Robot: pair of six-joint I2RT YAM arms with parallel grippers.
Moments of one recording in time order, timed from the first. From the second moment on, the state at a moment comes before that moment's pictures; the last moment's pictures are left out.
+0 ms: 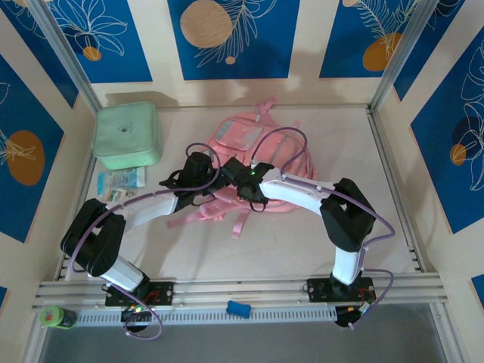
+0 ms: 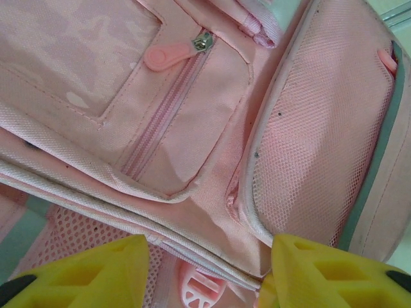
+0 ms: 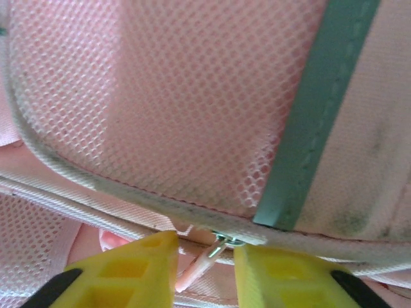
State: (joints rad) left arm -0.61 1.54 0.87 0.03 0.11 -0.88; right arm 0.87 1.82 1.34 -0.83 0.40 1.06
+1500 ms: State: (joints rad) left arm -0.46 1.55 0.94 -0.07 0.24 -0.85; right arm 0.91 1.45 0.95 -0.51 0.12 0.61
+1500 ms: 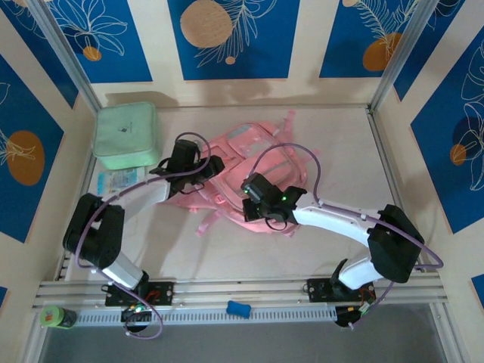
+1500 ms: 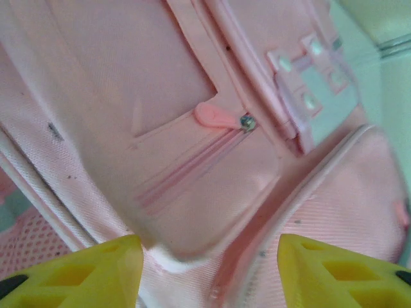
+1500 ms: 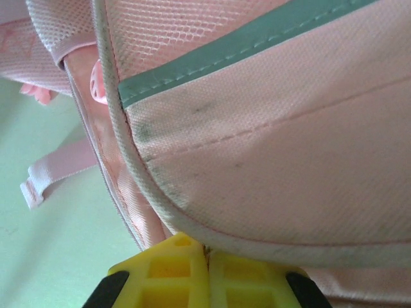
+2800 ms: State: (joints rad) left arm -0.92 1.48 0.69 0.19 -0.27 -1.44; right arm 0.92 1.44 0.93 -0.50 0.17 0.70
